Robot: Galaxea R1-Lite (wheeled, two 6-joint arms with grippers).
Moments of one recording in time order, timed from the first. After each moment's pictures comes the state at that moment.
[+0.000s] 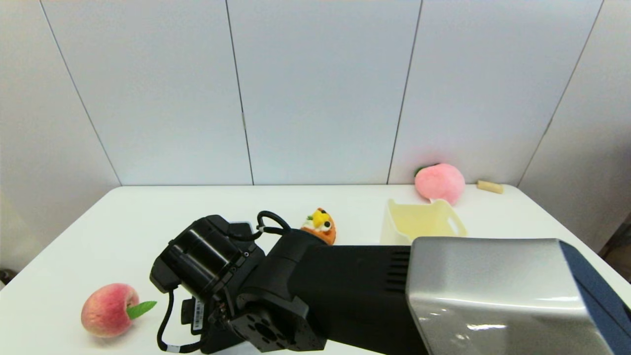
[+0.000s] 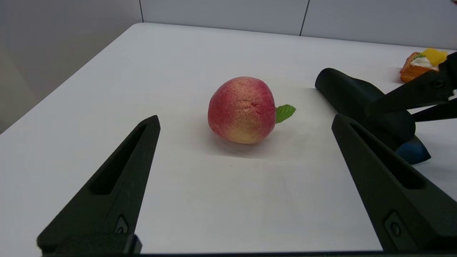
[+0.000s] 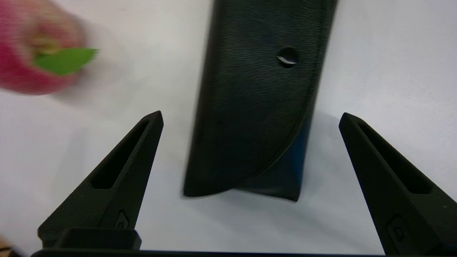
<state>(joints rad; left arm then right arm) 0.01 0.00 0.00 0.00 0.04 -0.04 1.14 2.38 -1.96 0.47 -0.25 0.74</state>
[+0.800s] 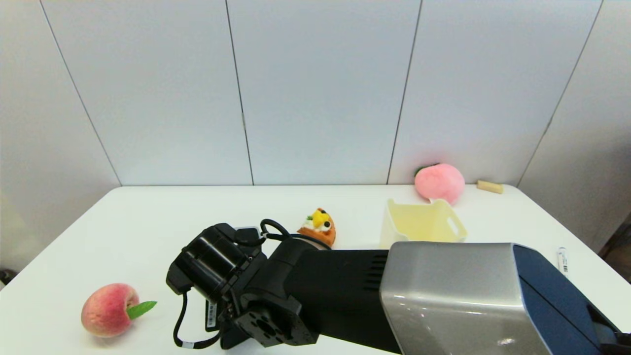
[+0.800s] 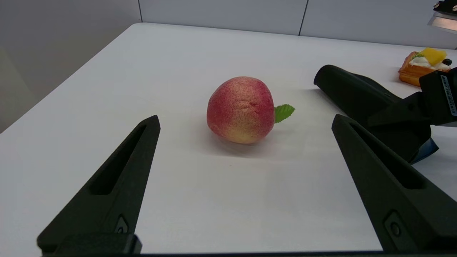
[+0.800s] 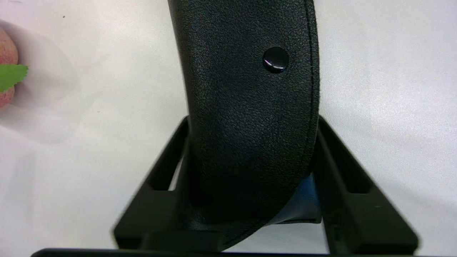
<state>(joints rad) 0.01 0.00 0.00 0.00 0.04 -0.04 1.12 2.43 -1.96 0.48 -0.26 0.75</state>
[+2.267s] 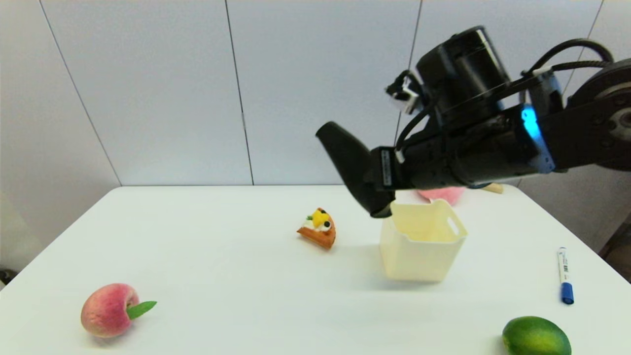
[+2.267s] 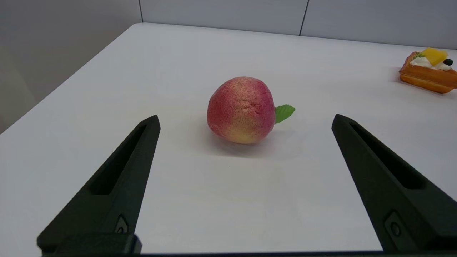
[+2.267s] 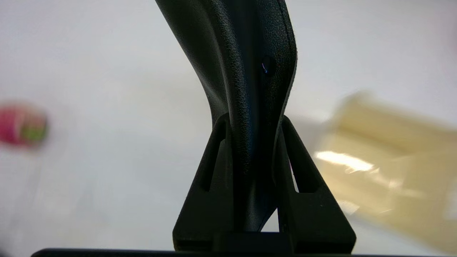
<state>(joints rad) 0.01 0.00 0.00 0.00 0.04 -0.04 0.65 1.76 -1.57 0.42 -0.13 0.35</state>
